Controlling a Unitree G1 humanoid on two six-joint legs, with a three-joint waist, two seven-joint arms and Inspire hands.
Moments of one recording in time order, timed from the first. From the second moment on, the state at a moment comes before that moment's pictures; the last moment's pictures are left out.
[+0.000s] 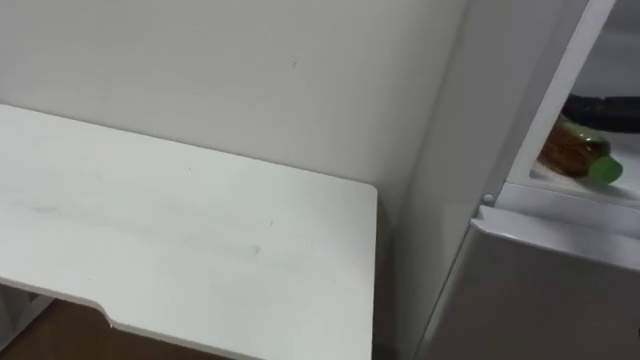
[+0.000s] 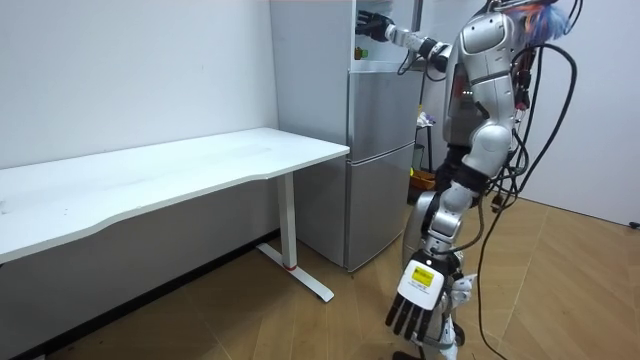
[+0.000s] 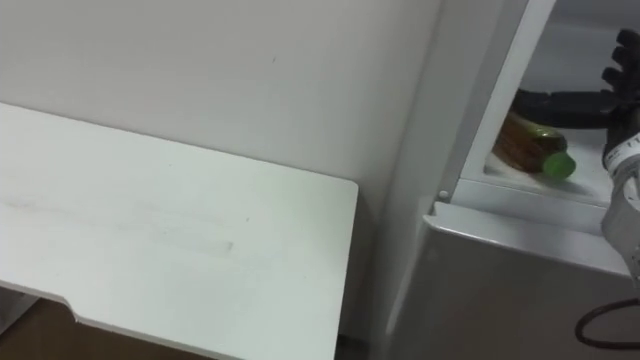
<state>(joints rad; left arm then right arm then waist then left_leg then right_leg) 0.36 0.23 0.23 0.89 0.27 0.19 0.19 -0.79 -0.75 -0.06 0.39 0.52 0.20 -0.34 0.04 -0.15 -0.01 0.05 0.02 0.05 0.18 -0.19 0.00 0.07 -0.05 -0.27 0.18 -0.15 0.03</state>
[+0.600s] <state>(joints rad) 0.36 0.22 0.19 0.88 0.27 0.17 0.21 -0.68 -0.75 -0.07 0.04 0.54 0.14 -0.35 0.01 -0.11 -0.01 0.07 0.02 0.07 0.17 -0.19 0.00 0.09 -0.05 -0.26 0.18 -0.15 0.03</state>
